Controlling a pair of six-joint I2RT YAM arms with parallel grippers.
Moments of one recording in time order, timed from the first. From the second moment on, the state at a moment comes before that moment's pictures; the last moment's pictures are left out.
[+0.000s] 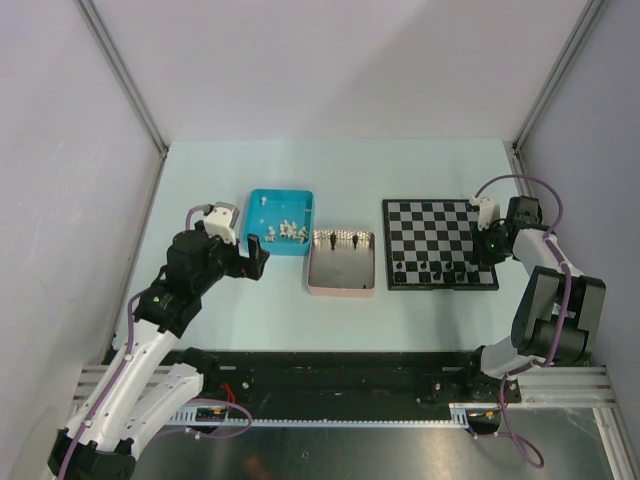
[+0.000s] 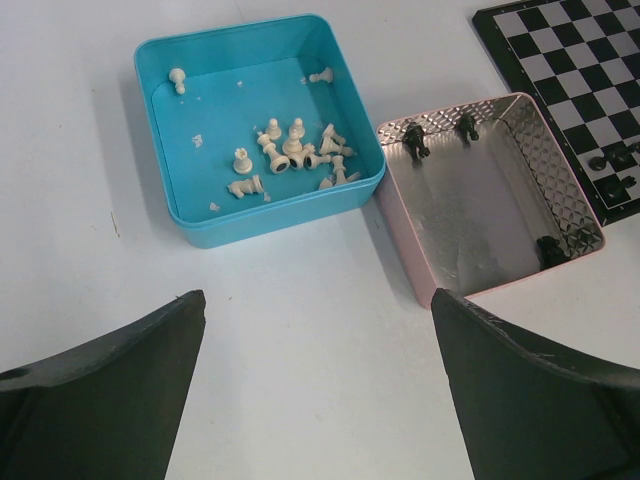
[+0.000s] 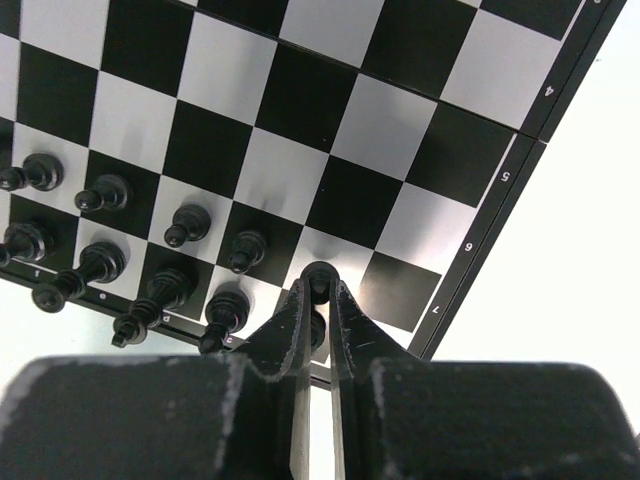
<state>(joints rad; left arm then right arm) -0.36 0.69 0.72 -0.43 0.06 -0.10 -0.26 1.49 0.92 -0.53 -0.35 -0.52</state>
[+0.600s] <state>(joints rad) -0.36 0.69 0.72 -0.43 0.06 -0.10 -0.22 1.53 0.92 -0.50 -0.27 -0.52</state>
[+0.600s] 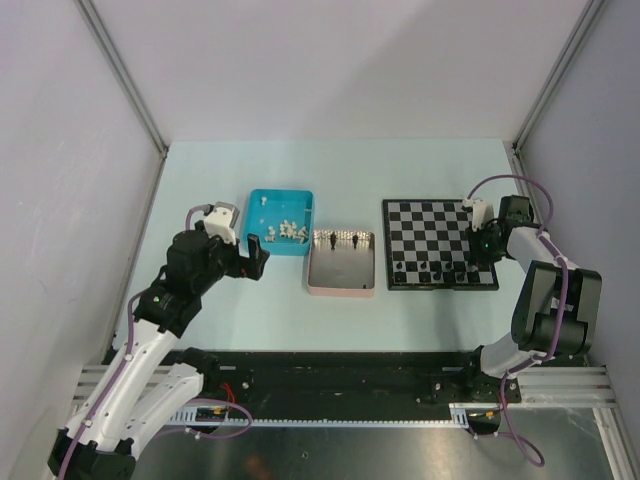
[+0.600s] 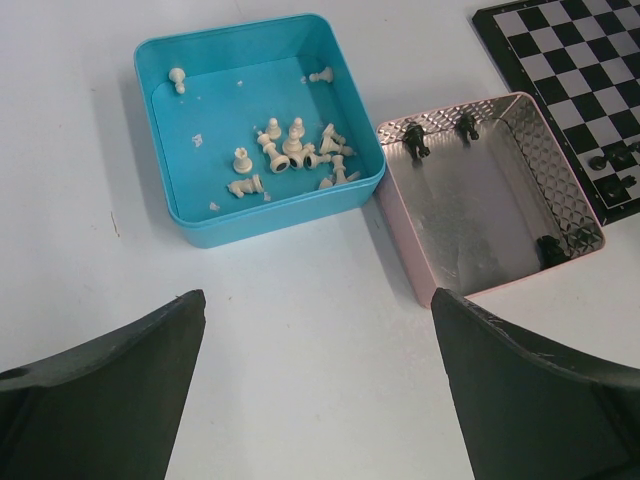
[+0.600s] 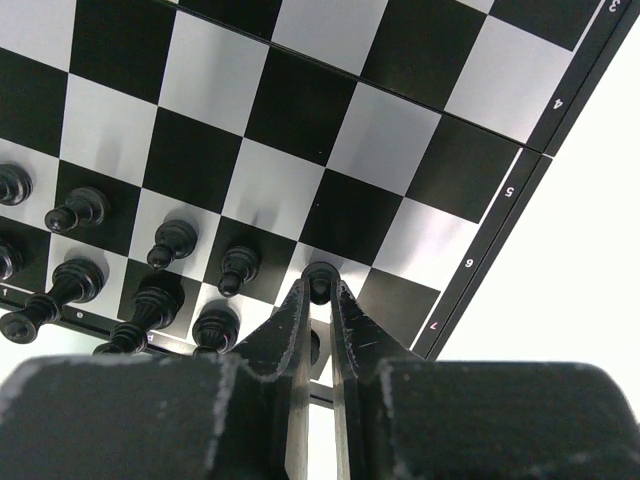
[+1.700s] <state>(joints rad) -0.36 0.70 0.72 -0.43 0.06 -0.10 -0.23 1.54 0.92 -0.52 -0.28 -0.52</state>
